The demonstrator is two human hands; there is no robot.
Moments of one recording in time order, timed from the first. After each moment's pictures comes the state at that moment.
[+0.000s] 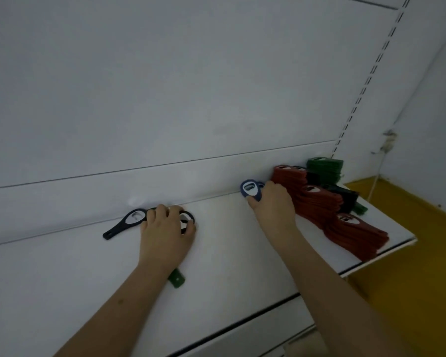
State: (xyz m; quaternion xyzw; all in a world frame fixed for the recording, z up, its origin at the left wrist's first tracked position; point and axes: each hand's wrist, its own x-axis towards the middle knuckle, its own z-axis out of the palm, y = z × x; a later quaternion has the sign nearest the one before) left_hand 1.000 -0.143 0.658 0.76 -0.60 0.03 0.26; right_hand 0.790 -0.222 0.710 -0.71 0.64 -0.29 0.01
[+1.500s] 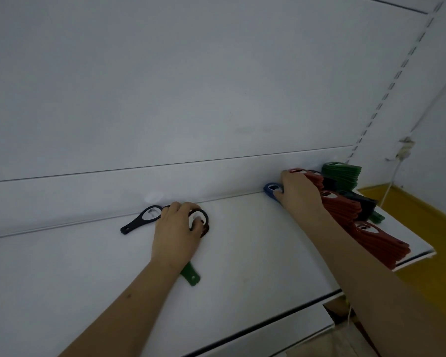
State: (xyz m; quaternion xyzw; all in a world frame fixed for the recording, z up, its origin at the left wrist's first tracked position) left_hand 1.008 -0.142 0.663 0.70 -0.59 -0.06 0.39; right_hand 0.764 -0.271 0.726 -0.78 0.61 -0.13 -0.07
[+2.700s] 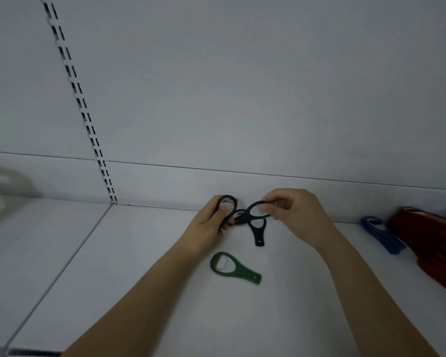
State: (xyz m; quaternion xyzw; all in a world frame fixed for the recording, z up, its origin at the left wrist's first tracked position) left_hand 1.099 -0.080 0.702 0.59 -0.43 -0.34 0.59; right_hand 0.928 -0.188 0.756 -0.82 0.35 -0.29 0.35
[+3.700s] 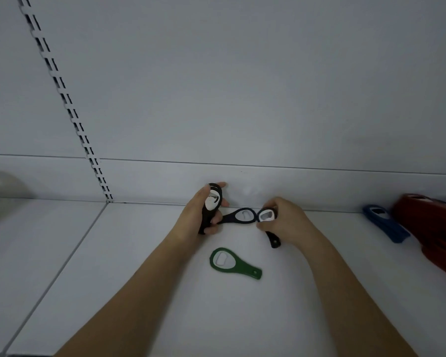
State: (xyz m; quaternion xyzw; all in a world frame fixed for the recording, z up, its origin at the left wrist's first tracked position) left_hand 1.117 -0.096 0.697 0.48 -0.28 -0.49 0.67; right_hand 0.940 -0.210 0.696 -0.81 0.47 -0.16 0.32
